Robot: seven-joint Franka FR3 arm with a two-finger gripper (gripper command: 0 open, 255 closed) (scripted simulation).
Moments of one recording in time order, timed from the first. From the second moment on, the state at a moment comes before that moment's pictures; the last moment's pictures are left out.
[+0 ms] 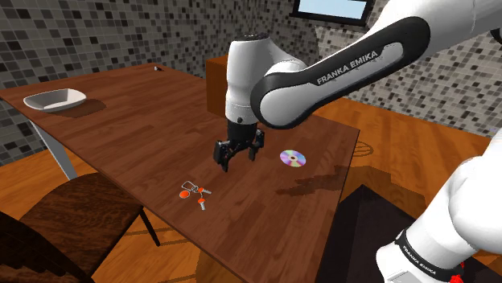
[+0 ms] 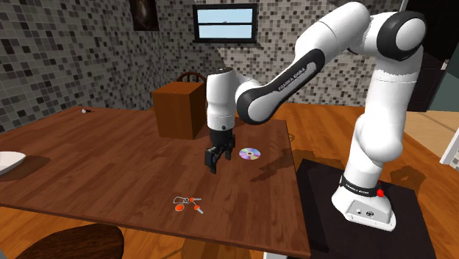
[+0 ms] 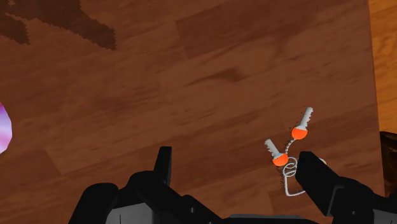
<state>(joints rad) 0.15 0.04 0.46 -2.18 -0.07 2.23 0.67</state>
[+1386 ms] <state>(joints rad) 0.31 0.51 0.43 -1.89 -0.30 2.35 0.90</state>
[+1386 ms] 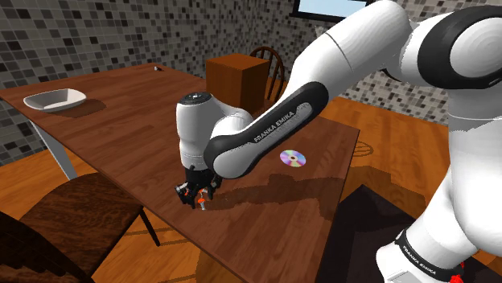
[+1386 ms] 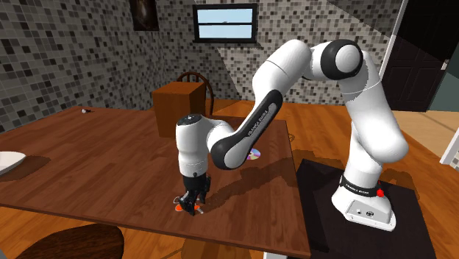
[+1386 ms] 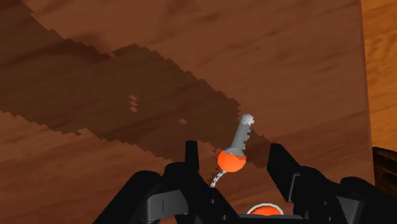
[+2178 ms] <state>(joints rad) 0.30 0.49 0.43 -1.88 -0.28 2.32 0.88</state>
